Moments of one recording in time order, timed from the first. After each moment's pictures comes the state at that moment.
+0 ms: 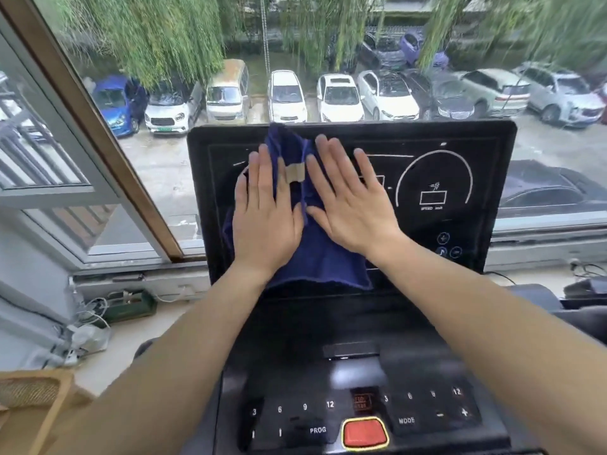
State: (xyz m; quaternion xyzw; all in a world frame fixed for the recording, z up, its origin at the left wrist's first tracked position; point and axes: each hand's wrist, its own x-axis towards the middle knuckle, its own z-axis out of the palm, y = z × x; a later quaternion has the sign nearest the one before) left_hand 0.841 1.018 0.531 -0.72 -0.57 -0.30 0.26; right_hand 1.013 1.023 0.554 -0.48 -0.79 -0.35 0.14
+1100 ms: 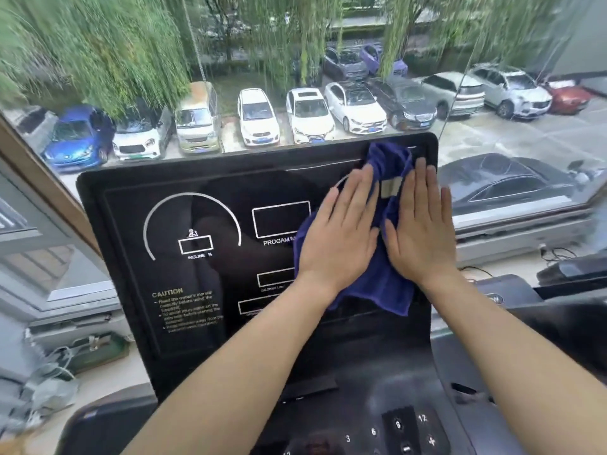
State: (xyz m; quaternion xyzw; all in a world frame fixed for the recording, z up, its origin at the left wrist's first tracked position) left_hand 1.035 1.022 0.534 -0.84 -0.41 -0.25 0.25; right_hand 1.199 1.004 0.519 -0.68 -0.65 -0.23 0.23
